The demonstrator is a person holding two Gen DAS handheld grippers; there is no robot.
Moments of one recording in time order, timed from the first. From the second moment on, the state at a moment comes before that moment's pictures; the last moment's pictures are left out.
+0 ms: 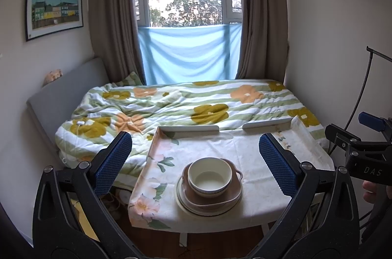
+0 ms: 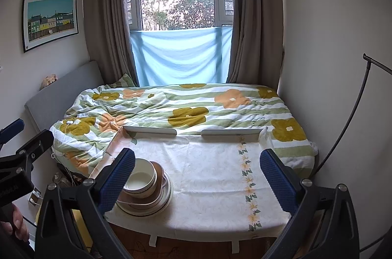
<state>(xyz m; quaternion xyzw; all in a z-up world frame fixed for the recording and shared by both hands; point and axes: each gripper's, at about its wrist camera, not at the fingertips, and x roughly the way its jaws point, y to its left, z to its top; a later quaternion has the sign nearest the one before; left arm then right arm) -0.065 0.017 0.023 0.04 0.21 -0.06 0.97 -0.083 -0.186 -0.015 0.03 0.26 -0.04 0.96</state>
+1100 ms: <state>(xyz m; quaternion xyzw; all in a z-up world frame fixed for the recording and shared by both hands) -0.067 0.017 0.017 0.04 0.20 -0.05 0.98 -0.083 -0.186 -0.023 0.03 0.27 -0.05 0.96</state>
